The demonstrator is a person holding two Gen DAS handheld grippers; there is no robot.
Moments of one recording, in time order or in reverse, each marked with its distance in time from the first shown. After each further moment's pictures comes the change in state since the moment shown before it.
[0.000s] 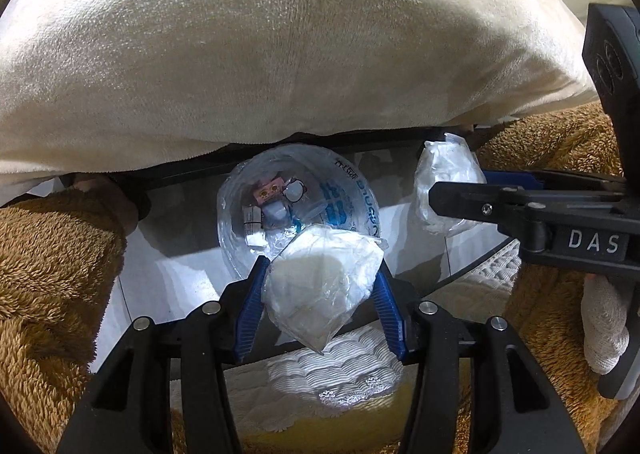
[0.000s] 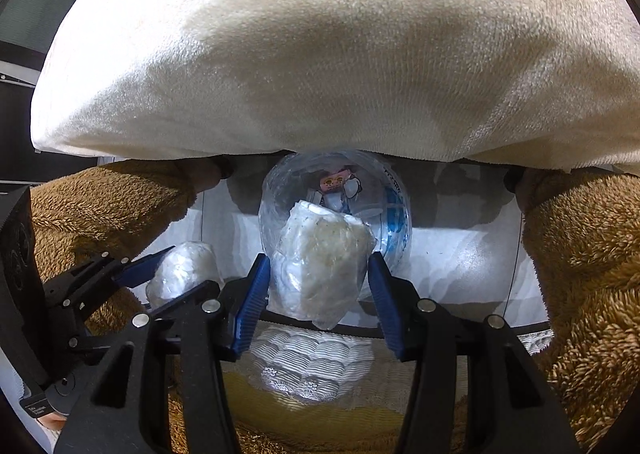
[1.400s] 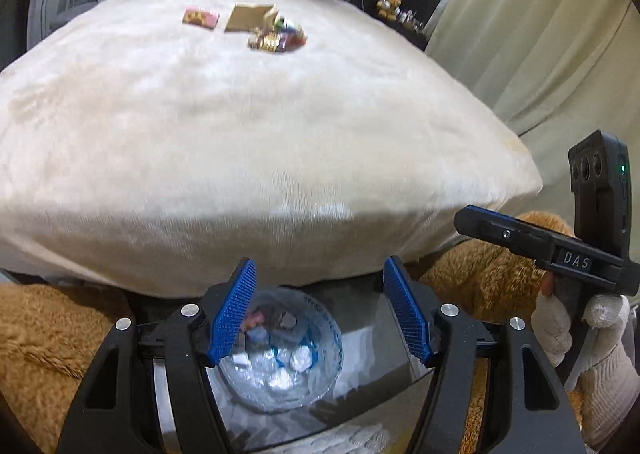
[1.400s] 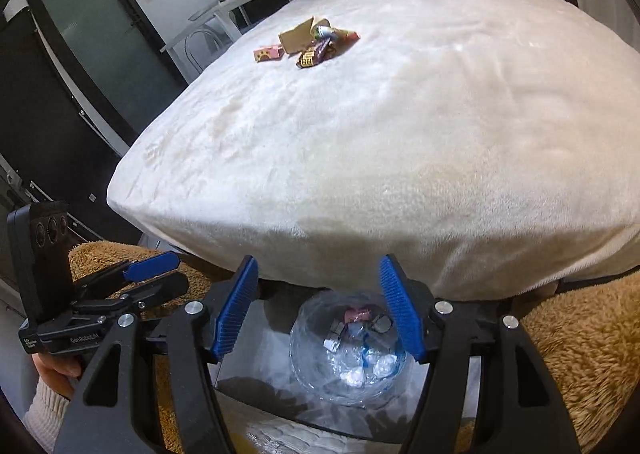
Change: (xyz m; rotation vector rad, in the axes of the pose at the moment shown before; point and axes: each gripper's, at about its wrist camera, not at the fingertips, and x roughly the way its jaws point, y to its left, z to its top) left arm -0.116 0.017 -0.006 0.021 -0.551 -0.141; right arm -0.126 -0.002 -0.024 -0.170 -0.579 0.124
